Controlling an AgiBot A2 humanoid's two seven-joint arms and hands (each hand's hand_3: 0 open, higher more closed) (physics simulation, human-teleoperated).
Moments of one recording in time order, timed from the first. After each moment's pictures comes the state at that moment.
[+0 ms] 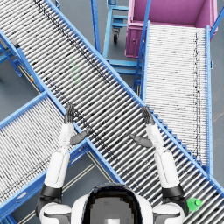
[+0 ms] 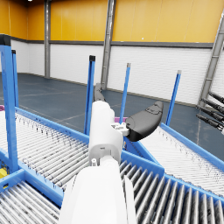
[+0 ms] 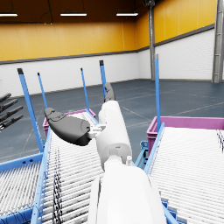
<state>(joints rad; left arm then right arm) 0.29 1.21 0.20 -1.80 1.00 0.10 0.10 0.29 -1.21 0.20 1.80 1.00 0.10 -0.10</state>
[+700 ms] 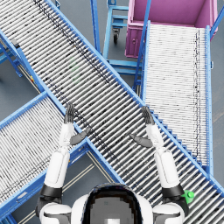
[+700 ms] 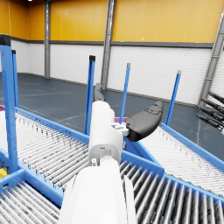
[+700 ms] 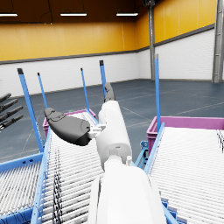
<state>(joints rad) 0.29 1.21 0.20 -1.80 1.00 0.10 0.10 0.29 -1.21 0.20 1.80 1.00 0.10 -0.10</state>
